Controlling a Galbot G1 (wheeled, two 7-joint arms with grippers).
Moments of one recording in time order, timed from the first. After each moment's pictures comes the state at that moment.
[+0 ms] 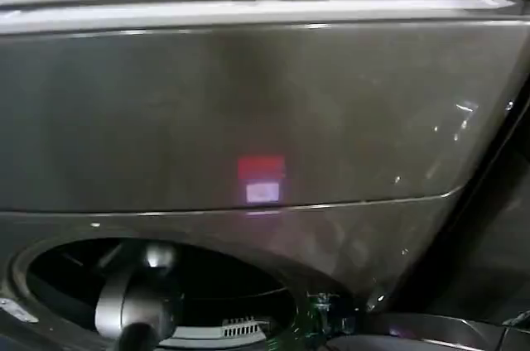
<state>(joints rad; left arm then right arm) 0.04 -1.58 -0.57 -0.68 1.25 -0.08 0.78 -1.67 1.18 2.39 1.68 0.56 -0.14 0.18</state>
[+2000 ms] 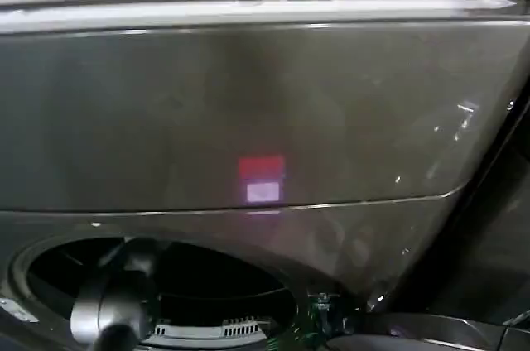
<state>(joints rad) 0.06 -1.48 -0.58 -0.50 1.09 -0.14 1.06 -1.65 1.20 2.30 1.69 0.49 -0.06 0.15</state>
